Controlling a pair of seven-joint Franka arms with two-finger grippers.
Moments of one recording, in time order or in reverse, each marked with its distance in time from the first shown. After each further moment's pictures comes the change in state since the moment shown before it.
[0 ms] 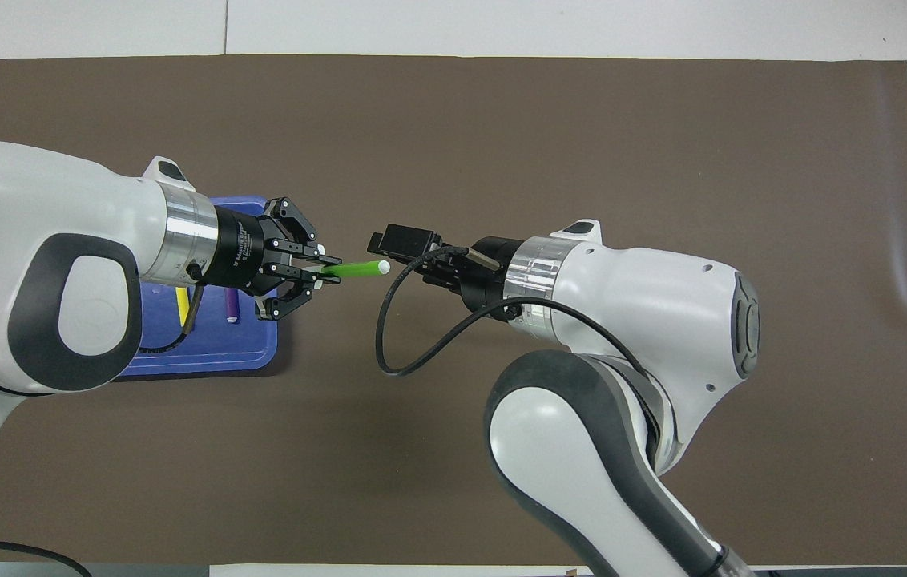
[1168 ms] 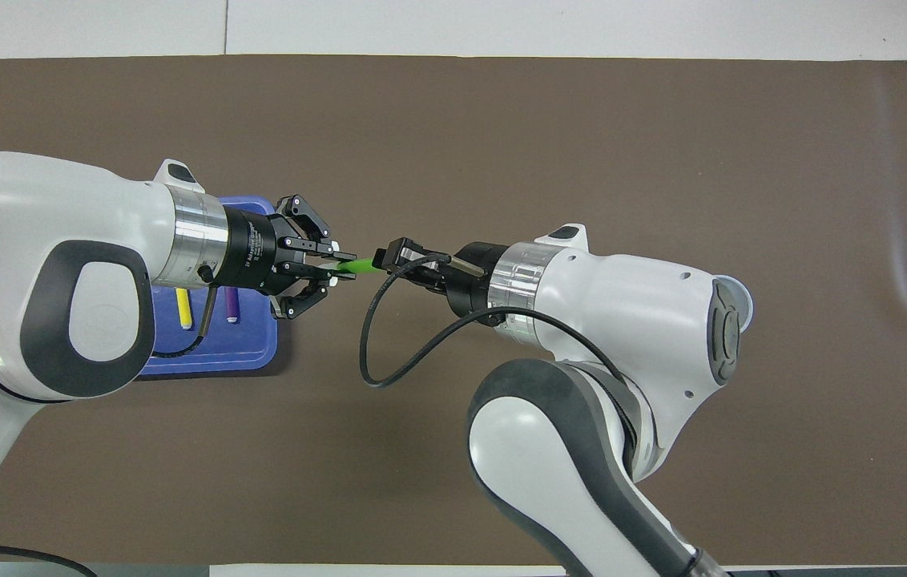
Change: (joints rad) left arm -0.015 -0.007 0.009 -0.014 -0.065 0.040 0.007; right arm 0.019 0.014 -0.002 0.000 -0.008 0.016 -0.002
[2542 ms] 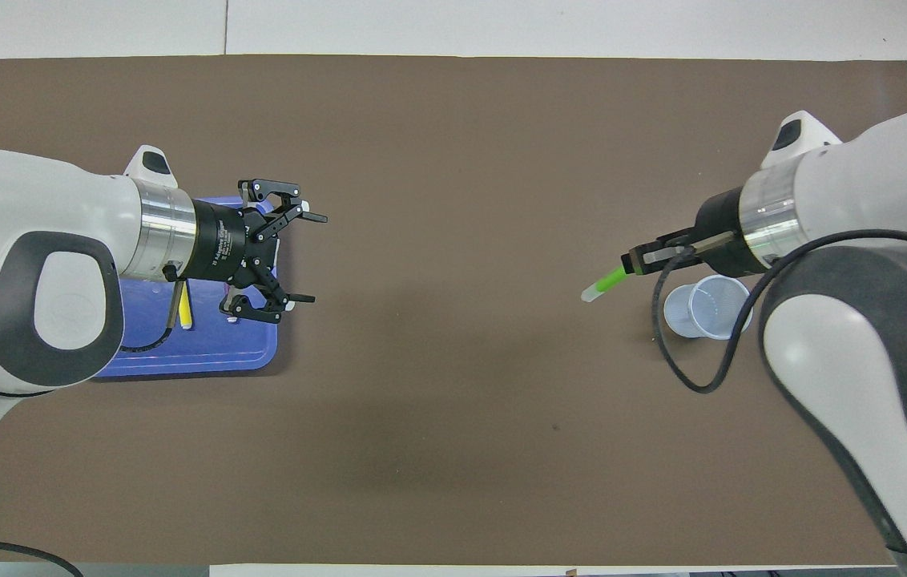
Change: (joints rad) left arm 0.059 0.000 0.006 -0.006 0.034 -0.035 0.244; right arm -0.439 -0.096 -0.021 0.142 -0.689 -0.781 -0.443
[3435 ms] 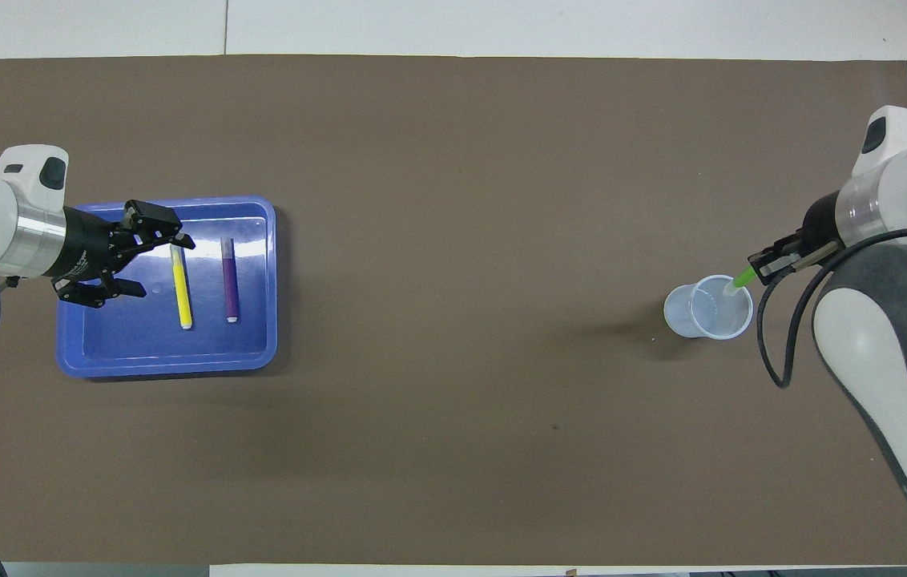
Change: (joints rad) left arm 0.230 0.031 0.008 -0.022 0.398 -0.051 0.780; right arm -0.099 -0.011 0.010 -0.065 -0.314 0.030 -0.189
